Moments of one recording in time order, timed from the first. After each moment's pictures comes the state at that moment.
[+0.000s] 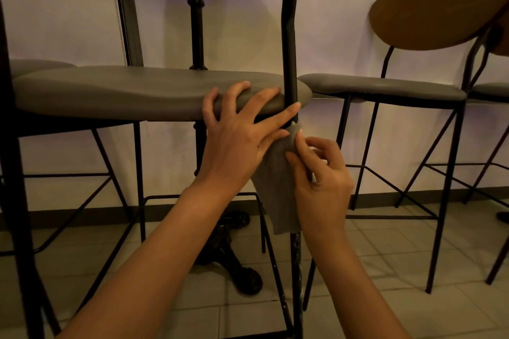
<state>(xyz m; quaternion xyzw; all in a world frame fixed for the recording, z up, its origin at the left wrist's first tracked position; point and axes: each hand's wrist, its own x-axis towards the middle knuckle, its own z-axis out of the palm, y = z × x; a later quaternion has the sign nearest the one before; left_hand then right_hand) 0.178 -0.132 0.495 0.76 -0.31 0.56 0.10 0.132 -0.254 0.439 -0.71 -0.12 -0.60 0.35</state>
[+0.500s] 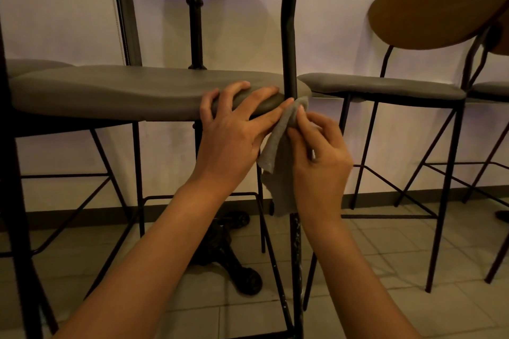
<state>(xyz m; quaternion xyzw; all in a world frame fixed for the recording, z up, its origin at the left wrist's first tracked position) 0.180 -0.126 0.499 0.76 -0.32 0.55 0.13 0.140 -0.247 0.464 -0.68 -0.12 -0.60 0.41</state>
